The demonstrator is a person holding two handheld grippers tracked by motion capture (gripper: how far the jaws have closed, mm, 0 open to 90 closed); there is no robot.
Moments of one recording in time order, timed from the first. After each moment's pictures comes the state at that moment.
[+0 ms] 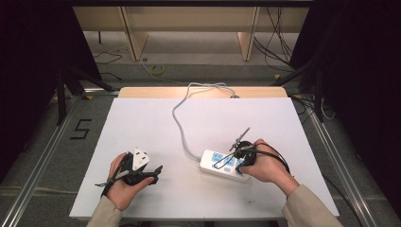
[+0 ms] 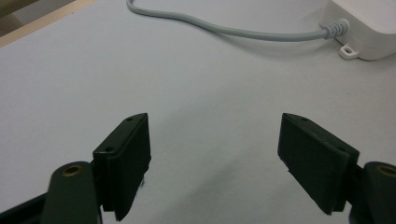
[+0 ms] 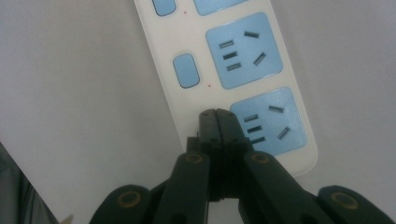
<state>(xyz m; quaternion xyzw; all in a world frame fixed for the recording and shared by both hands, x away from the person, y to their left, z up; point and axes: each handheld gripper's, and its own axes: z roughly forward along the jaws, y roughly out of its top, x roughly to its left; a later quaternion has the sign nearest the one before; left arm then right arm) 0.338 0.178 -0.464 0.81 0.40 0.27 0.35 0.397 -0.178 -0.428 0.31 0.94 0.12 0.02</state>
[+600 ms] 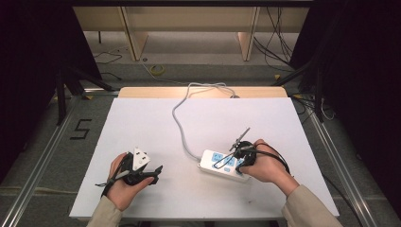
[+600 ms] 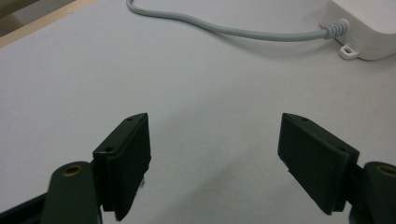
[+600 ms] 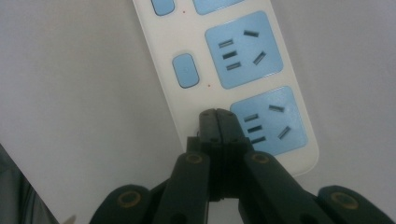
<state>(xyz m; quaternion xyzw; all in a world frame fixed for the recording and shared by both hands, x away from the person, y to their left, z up) 0.338 0.178 -0.464 0.81 0.39 0.27 0.35 0.397 -0.178 -0.428 0.31 0.94 0.12 0.02</state>
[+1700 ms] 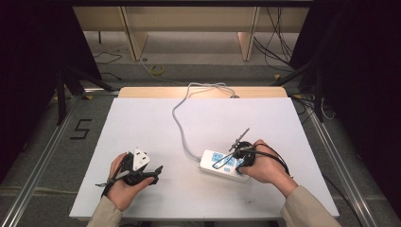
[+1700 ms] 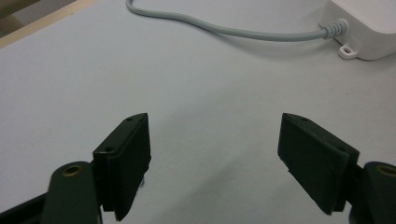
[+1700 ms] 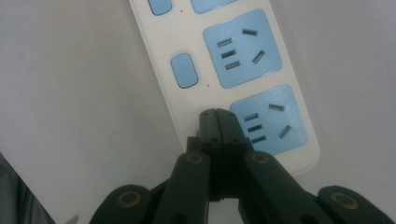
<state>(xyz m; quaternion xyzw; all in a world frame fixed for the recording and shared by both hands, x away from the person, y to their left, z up) 0.338 0.177 -0.463 0.81 0.39 0.27 0.35 0.396 -0.176 -0.429 0.31 0.94 0.12 0.03</state>
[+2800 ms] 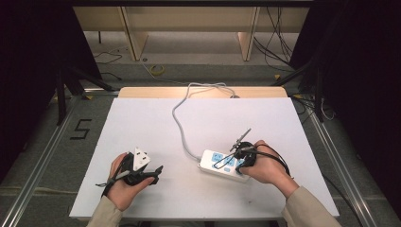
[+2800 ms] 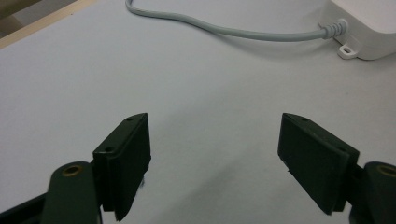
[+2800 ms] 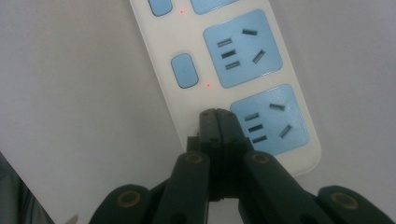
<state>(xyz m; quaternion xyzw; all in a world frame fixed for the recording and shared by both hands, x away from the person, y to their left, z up) 0.338 0.177 -0.464 0.81 0.39 0.27 0.35 0.395 -0.179 -0.430 0.32 0.94 0.13 0.02</state>
